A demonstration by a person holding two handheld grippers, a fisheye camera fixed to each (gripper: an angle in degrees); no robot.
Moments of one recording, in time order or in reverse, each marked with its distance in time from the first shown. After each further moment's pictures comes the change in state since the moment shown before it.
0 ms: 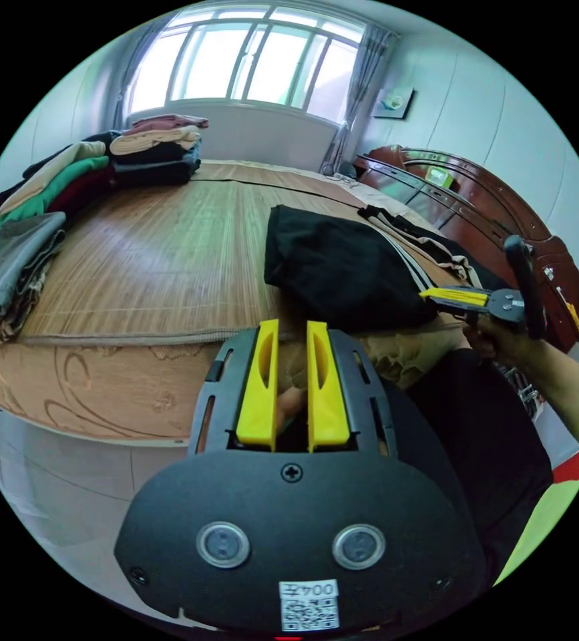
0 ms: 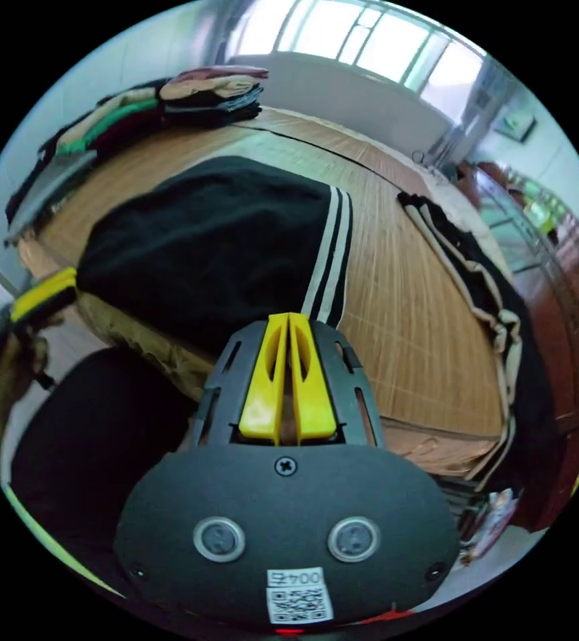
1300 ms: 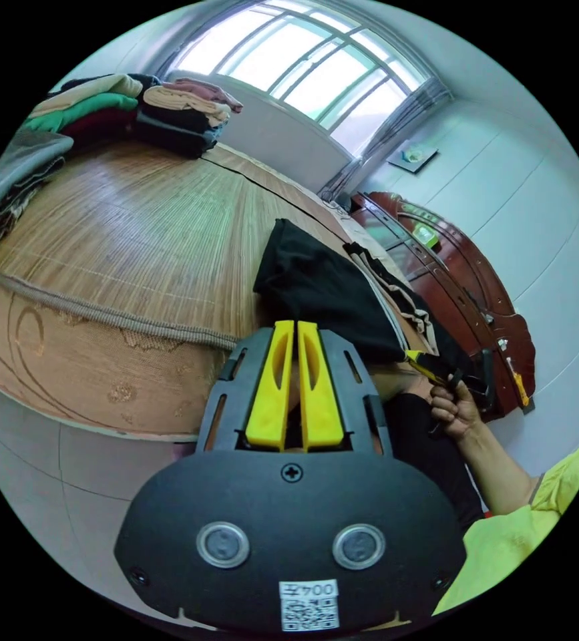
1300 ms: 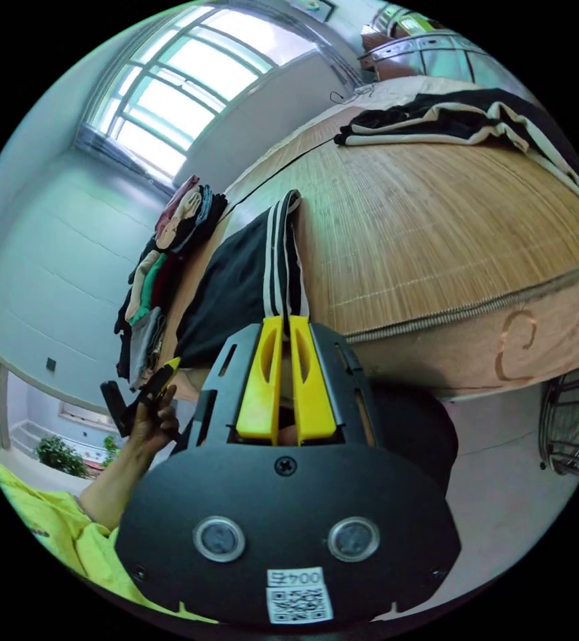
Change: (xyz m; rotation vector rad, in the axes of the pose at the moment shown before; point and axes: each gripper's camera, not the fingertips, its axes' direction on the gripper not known) left arm -0.136 0.009 -0.005 0.046 0.230 -0.218; right arm 0.135 0.165 0.079 0.153 -0.673 0.627
